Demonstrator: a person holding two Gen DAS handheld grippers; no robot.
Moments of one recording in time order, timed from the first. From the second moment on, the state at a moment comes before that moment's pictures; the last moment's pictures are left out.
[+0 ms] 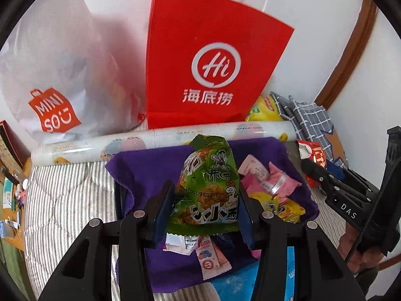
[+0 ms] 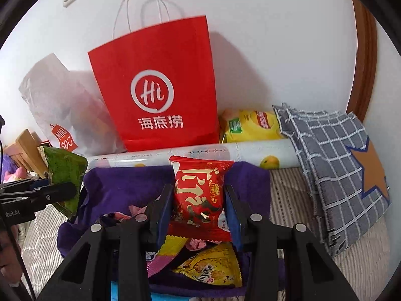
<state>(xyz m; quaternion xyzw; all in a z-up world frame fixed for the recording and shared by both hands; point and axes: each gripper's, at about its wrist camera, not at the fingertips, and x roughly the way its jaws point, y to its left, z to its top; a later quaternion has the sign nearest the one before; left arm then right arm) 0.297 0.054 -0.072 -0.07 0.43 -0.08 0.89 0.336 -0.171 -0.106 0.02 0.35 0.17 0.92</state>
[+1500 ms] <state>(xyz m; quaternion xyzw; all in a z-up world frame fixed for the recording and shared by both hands) 0.314 0.046 -0.110 -0.07 0.47 -0.09 0.87 0.347 -0.178 -0.143 0.00 0.39 0.18 0.90</state>
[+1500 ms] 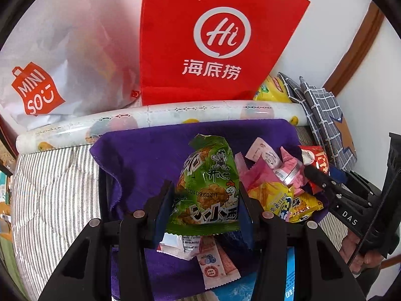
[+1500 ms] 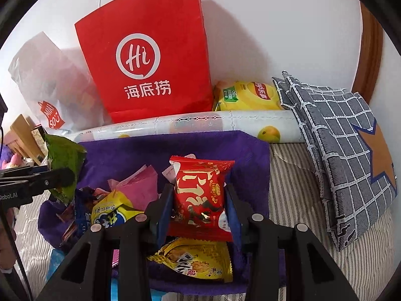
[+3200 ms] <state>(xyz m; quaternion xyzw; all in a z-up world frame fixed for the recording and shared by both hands) 0.279 0.022 -0.047 -0.02 0.44 -0.13 0.89 0.288 -0.172 -0.080 -0.01 0.36 0.12 0.93</state>
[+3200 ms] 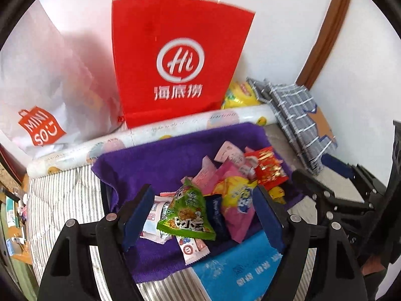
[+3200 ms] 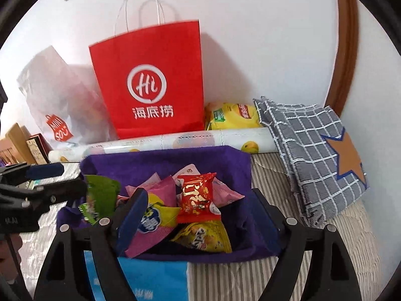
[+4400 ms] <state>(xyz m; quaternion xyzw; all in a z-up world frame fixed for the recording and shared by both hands) 0.035 -0.012 0.032 -0.03 0.31 -0.06 0.95 0.061 -0.241 -0.001 0.04 0.29 0.10 0.95</state>
